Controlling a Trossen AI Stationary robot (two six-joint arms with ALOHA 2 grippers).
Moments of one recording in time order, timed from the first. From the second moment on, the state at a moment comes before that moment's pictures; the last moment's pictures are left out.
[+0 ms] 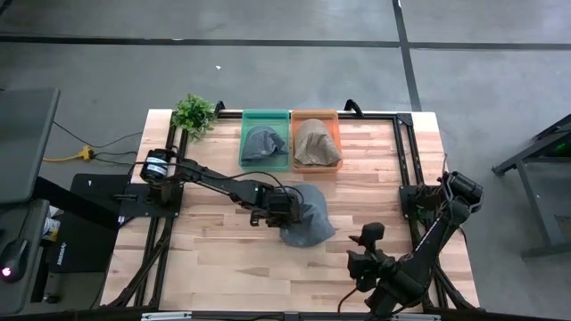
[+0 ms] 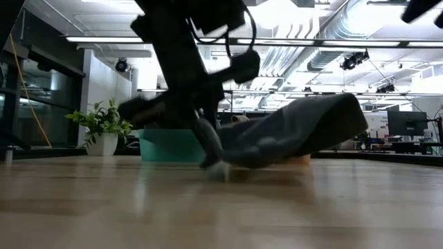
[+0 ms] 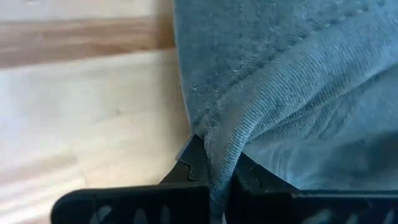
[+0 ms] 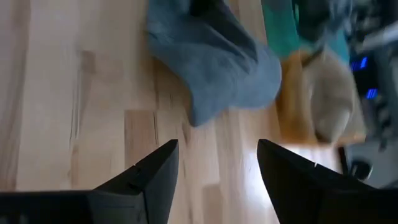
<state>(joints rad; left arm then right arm) -0.15 1.90 1.28 -0.42 0.10 -1.68 0.93 1.82 1.46 -1.35 0.80 0.92</state>
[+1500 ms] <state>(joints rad) -0.14 1.88 1.50 -0.46 0.20 -1.52 0.68 1.82 1.46 -1.31 0.77 0.42</state>
